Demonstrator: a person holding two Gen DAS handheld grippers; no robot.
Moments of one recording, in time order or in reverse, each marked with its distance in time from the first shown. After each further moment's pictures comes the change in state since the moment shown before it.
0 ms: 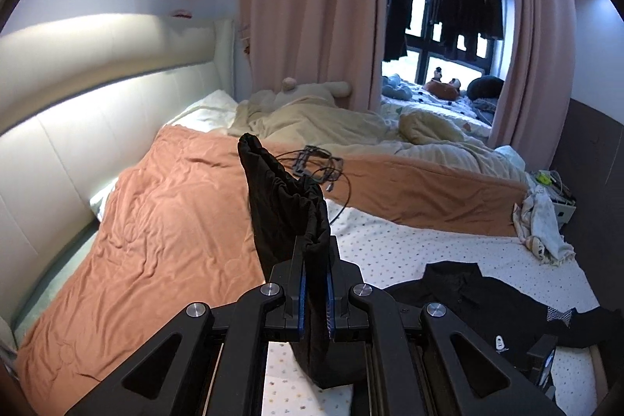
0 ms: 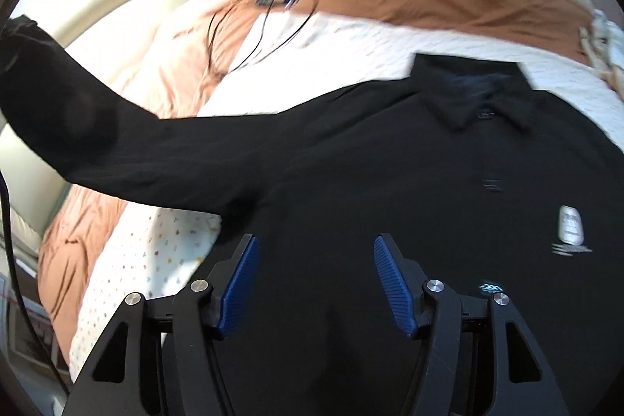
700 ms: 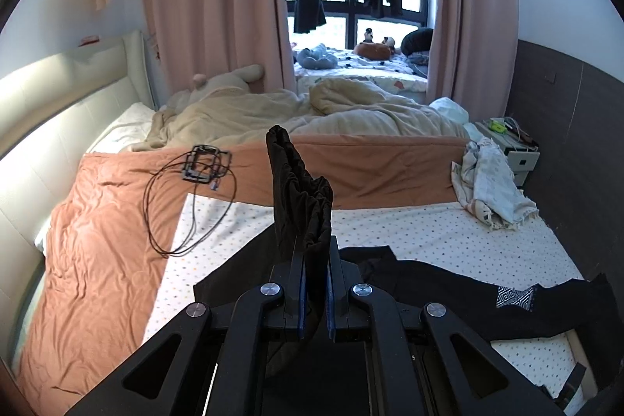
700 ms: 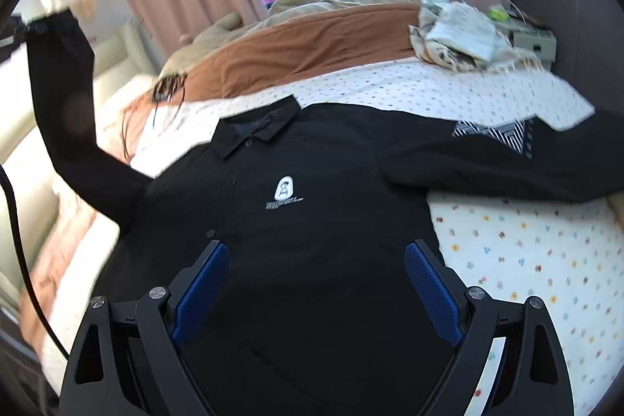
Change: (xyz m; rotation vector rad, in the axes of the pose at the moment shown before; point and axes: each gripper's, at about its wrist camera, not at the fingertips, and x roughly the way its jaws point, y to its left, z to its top) left arm 0.039 -0.236 -0.002 0.181 0.102 -0.112; right arm -0.165 -0.207 -0.101 0.279 -0.271 -0.162
